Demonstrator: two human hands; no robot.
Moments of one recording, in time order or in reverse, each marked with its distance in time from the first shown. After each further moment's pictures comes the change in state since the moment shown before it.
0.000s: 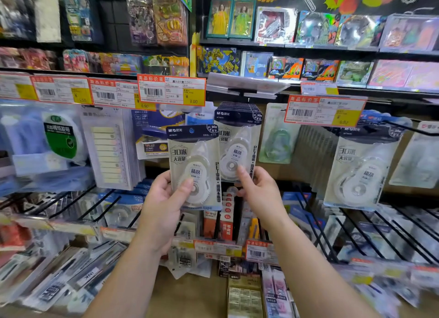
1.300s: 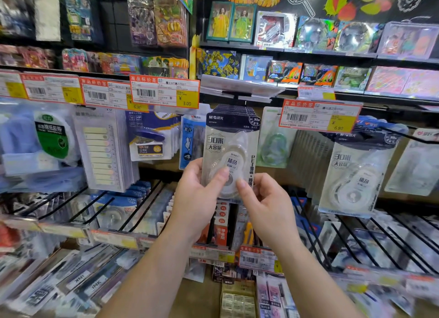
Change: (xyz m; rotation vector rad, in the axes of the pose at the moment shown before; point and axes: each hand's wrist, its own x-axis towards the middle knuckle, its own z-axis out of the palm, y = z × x) left_hand -0.001 0.014 0.067 0.067 -0.046 0.067; right_hand -0.039 -0.016 -0.022 -0.110 0.077 -0.264
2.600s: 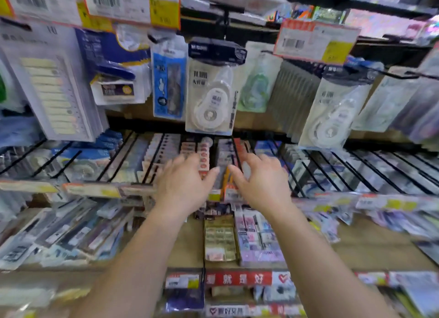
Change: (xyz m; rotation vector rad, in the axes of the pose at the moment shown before) left_hand -0.022 -0.069 -0.025 1.235 -0.218 -0.001; right_hand -0.040 0.040 -0.006 -0.873 -0.112 0.120
